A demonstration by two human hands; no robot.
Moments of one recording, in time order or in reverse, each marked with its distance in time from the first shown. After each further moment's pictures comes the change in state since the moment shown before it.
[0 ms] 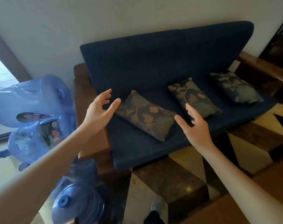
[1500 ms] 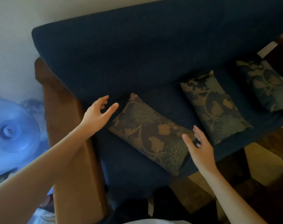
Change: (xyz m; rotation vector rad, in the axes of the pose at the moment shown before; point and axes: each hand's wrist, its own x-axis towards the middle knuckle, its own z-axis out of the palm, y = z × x) left_hand 0.368 -0.197 0.092 0.040 -0.282 -0.376; right_hand 0.286 0.109 0.153 0.063 -0.008 0.527
